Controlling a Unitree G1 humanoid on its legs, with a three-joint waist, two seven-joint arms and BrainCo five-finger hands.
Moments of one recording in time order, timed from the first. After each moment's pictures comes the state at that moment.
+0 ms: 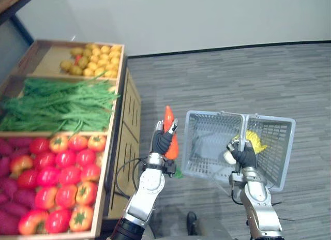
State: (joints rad) left arm -0.02 -0.02 -0.39 -0.03 0.24 -0.12 0.31; right arm 0.13 -0.12 0.02 -0.11 0.09 -0.03 -0.13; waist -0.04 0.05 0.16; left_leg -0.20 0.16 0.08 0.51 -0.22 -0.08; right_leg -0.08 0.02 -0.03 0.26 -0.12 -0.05
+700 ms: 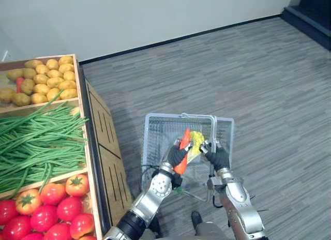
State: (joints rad) left arm -0.15 0.04 -0.57 0.36 0.32 -0.06 0.24; right arm 0.14 -0.07 0.25 -0.12 0.28 -0.02 -0.06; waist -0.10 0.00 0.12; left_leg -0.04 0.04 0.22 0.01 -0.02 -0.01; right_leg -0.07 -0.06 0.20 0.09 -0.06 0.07
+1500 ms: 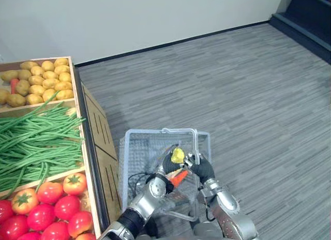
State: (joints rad) left arm -0.15 0.08 -0.48 0.40 0.36 -0.01 0.26; right arm 0.21 -0.11 0.28 -0.09 0.26 0.03 -0.04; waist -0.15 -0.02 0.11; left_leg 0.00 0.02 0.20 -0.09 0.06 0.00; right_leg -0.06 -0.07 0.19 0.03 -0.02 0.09
